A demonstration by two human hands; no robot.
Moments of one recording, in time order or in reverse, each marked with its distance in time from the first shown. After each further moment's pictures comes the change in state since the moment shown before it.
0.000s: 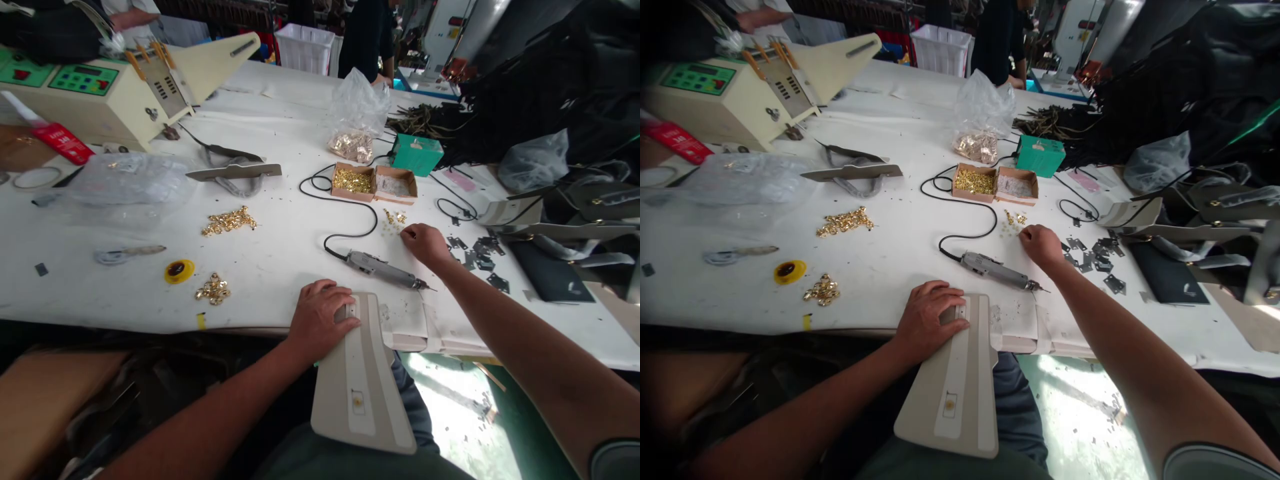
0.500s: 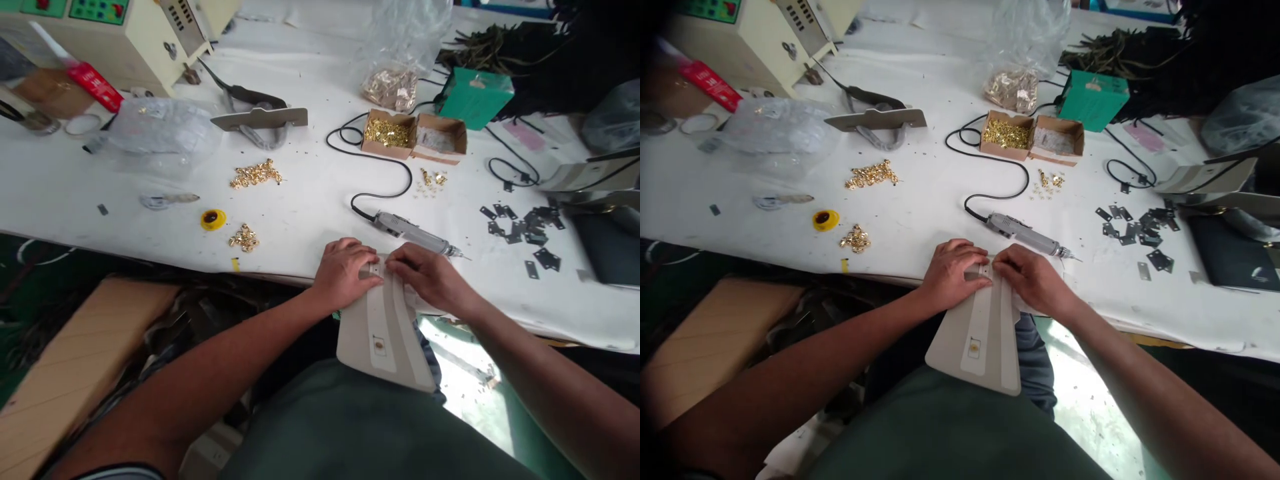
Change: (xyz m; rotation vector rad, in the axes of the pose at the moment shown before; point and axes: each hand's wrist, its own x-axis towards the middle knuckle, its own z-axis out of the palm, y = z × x) left_hand -0.003 -0.002 0.007 0.057 -0.013 0.039; right_hand -0.148 -0.100 -0.038 0.665 -0.378 -0.258
